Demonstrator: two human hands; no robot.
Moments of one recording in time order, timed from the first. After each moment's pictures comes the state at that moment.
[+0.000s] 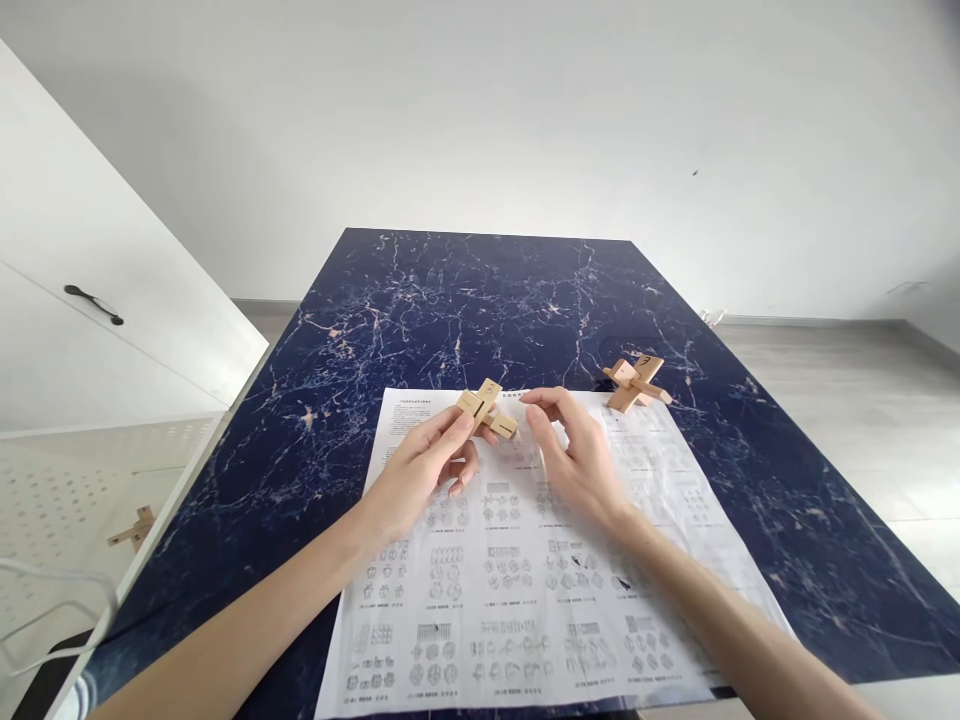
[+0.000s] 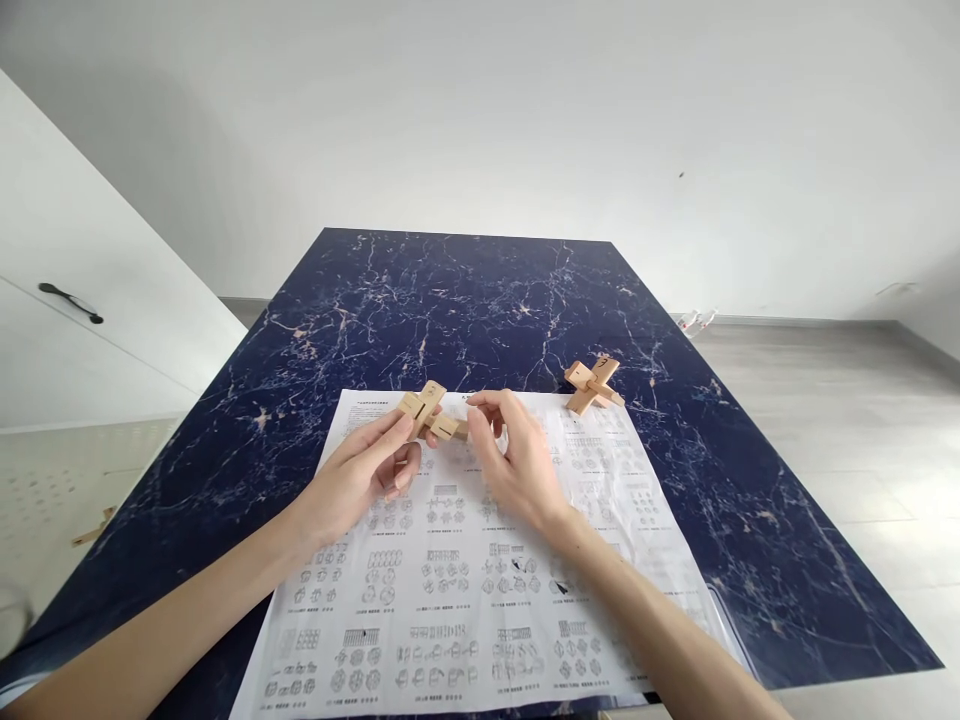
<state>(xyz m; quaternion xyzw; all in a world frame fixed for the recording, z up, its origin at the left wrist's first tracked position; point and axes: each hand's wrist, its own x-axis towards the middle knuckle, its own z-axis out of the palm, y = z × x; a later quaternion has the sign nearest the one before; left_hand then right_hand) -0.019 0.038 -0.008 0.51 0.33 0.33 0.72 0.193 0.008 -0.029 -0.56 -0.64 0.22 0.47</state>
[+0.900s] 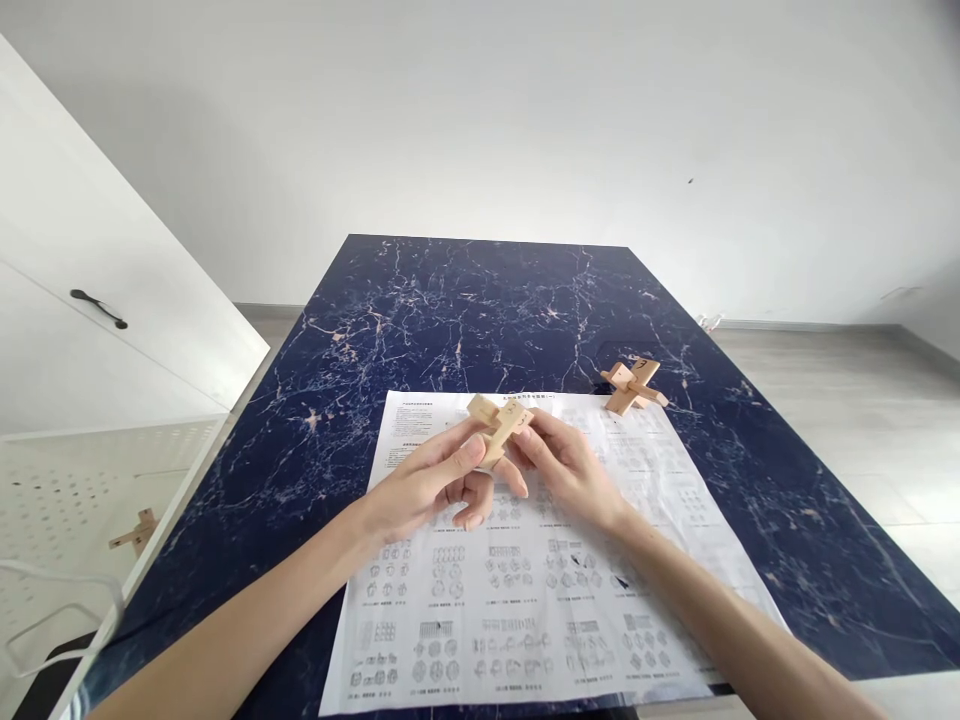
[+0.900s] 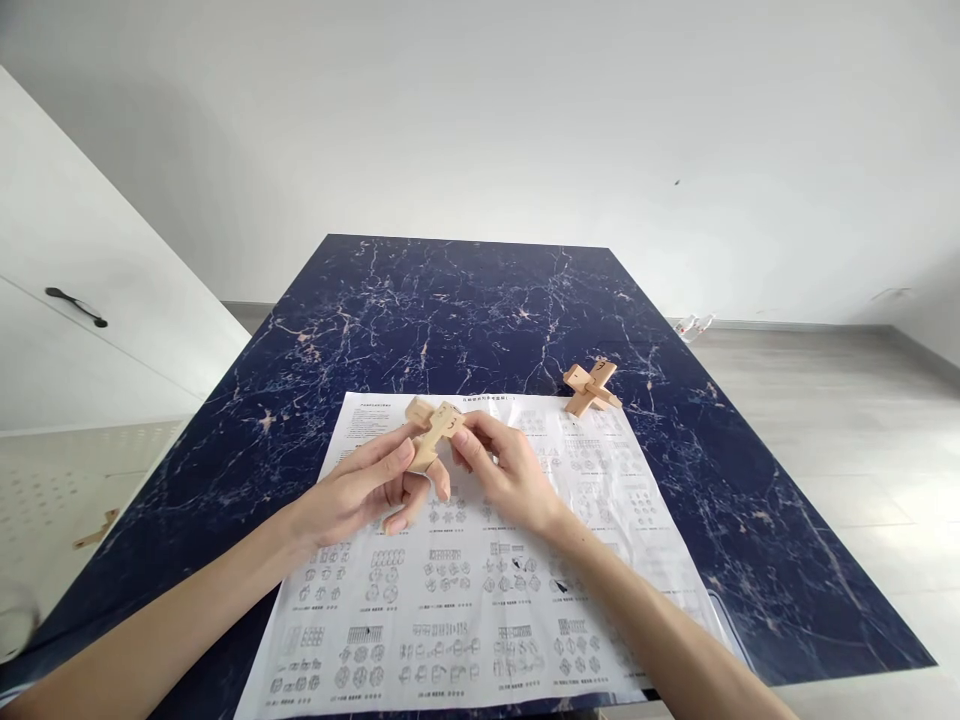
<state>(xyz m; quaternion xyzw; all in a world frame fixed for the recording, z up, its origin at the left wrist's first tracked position) -0.025 0.039 -0.007 0.51 0.16 0.24 0.81 0.195 0.005 -0.026 -0.46 -0.64 0.42 0.45</state>
